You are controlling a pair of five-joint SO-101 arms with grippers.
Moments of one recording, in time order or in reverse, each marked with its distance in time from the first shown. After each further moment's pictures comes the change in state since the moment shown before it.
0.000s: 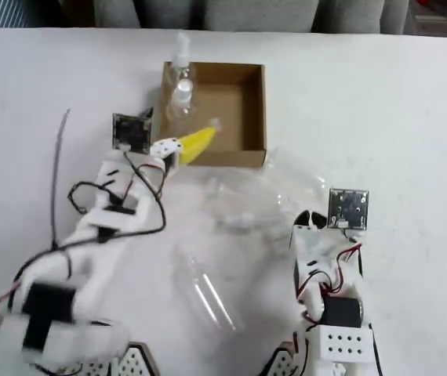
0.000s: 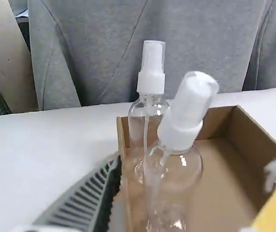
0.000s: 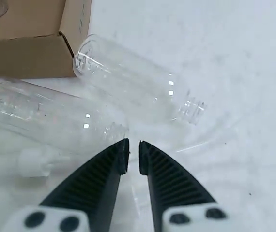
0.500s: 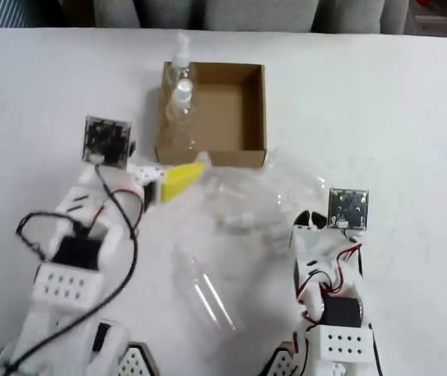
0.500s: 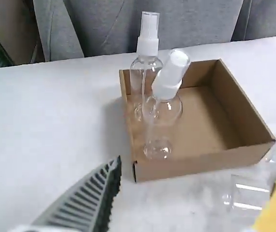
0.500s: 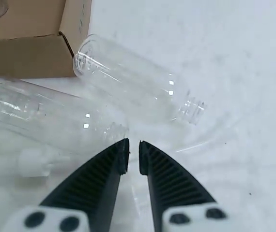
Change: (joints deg) left arm 0.0 -49.9 2.9 63.5 -0.2; right arm 0.0 0.0 0.0 0.0 0.0
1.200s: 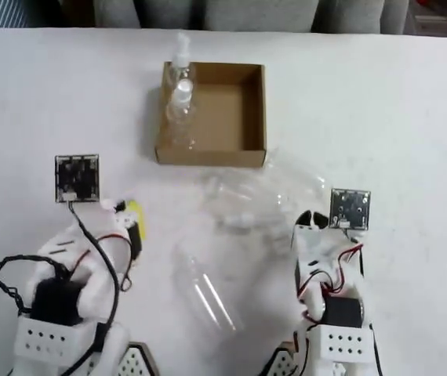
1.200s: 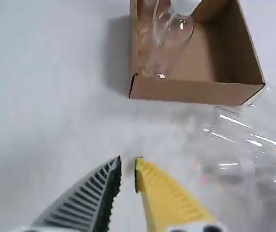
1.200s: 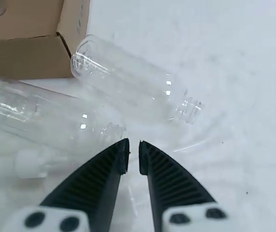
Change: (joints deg) left arm 0.5 -21.5 1.0 35.5 14.0; right arm 1.4 0.0 0.0 0.0 0.4
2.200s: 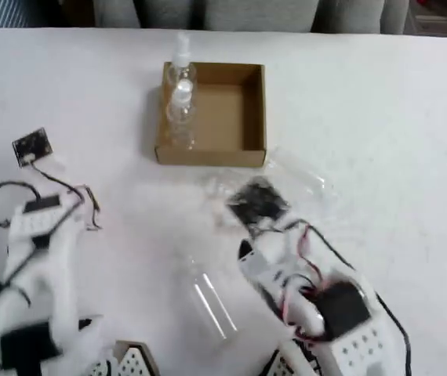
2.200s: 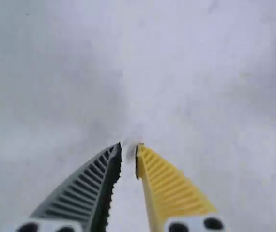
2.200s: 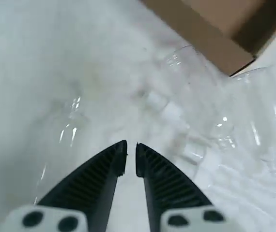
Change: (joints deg) left arm -25.3 58.8 -9.8 -23.6 2.6; right arm -35.4 22.5 -45.5 41.8 13.3
